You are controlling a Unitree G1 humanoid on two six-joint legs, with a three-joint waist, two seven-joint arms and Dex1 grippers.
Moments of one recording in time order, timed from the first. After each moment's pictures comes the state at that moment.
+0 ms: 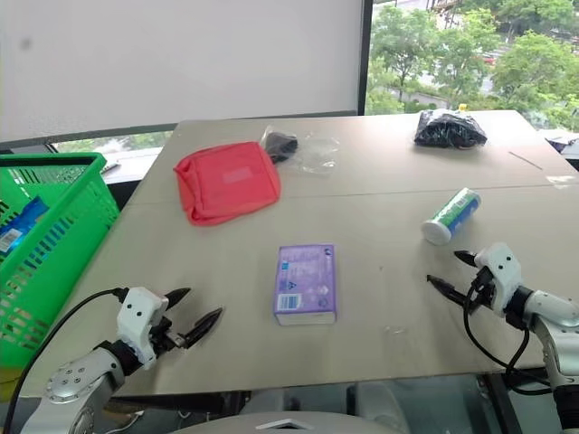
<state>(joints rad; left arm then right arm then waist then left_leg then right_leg) 0.46 0.52 0.24 -0.31 -0.30 0.19 -0.67 0.06 -0.70 -0.21 0.14 0.32 0.09 0.94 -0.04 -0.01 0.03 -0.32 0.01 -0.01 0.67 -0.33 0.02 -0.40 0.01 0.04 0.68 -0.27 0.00</state>
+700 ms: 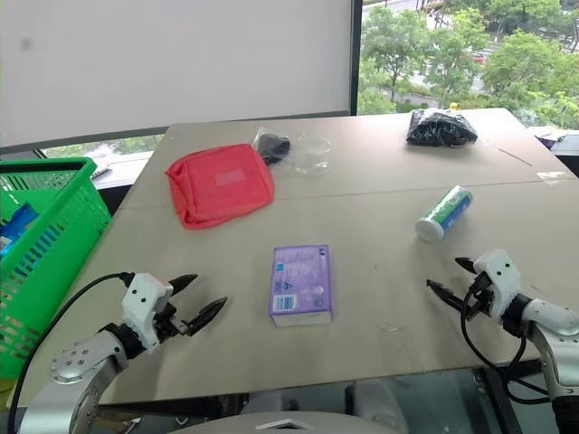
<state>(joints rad) 0.37 0.55 0.23 -0.28 -0.30 0.19 -0.72 0.11 -0.68 -0.21 0.09 0.32 0.13 0.88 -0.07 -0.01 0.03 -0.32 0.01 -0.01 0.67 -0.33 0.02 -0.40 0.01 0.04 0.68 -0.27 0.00</state>
